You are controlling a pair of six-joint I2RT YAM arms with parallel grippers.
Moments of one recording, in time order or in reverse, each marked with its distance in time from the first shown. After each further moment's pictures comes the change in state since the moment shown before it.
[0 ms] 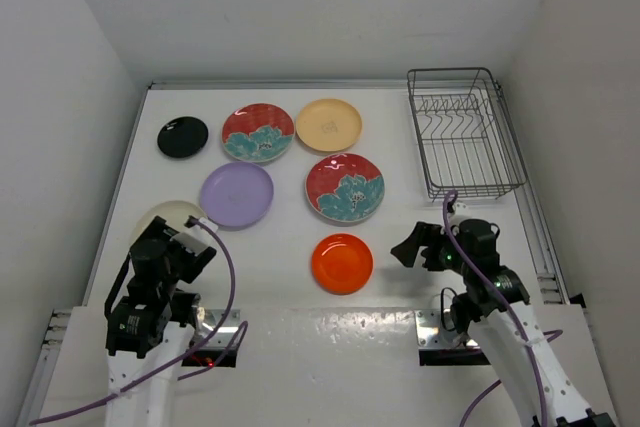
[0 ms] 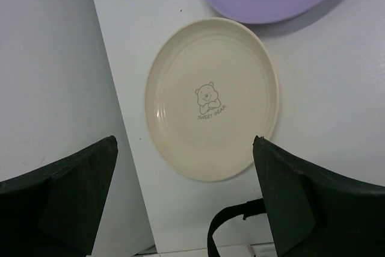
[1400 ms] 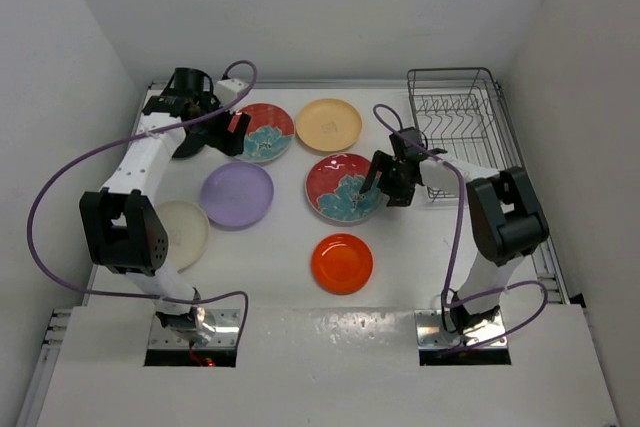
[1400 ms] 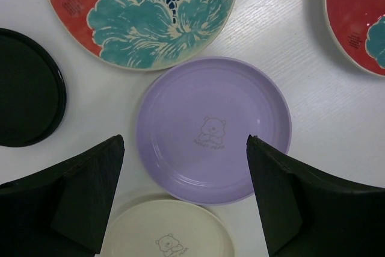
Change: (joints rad) left arm 0.016 1.585 1.017 0.135 0.436 -0.261; right arm 0.084 1.392 0.801 0.146 0.173 0.227
